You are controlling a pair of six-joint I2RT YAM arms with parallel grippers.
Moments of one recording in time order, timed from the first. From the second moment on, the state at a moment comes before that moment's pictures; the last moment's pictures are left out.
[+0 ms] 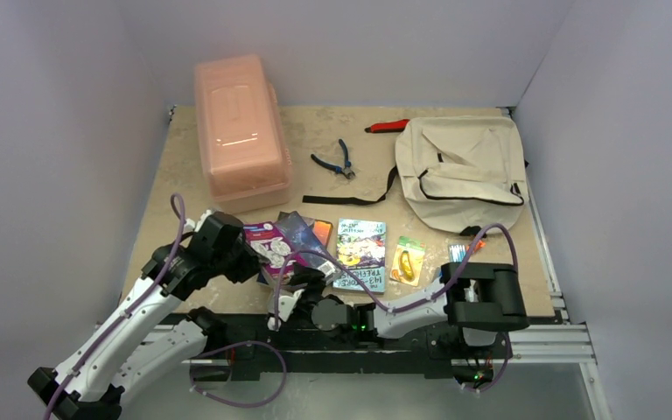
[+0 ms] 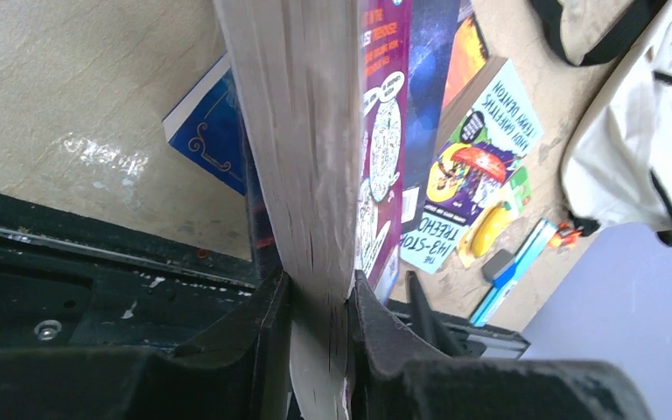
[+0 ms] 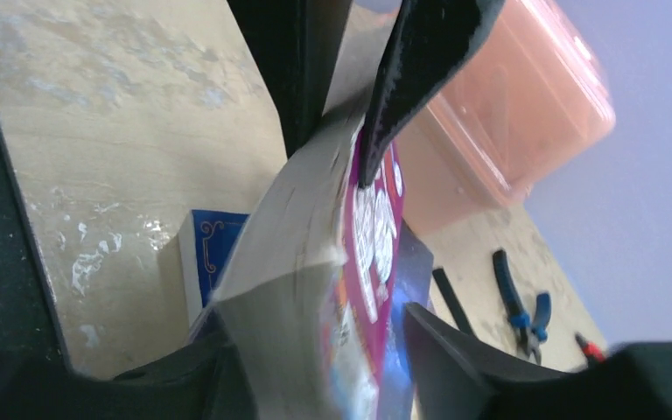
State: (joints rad) left arm -0.60 0.73 0.82 -1.06 -0.10 -1.31; right arm 1.55 1.70 0.74 0.78 0.71 -0.53
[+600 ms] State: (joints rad) left arm -0.59 0.76 1.12 -0.79 -0.15 -0.89; right arm 1.45 1.13 0.51 0.59 0.84 -0.37
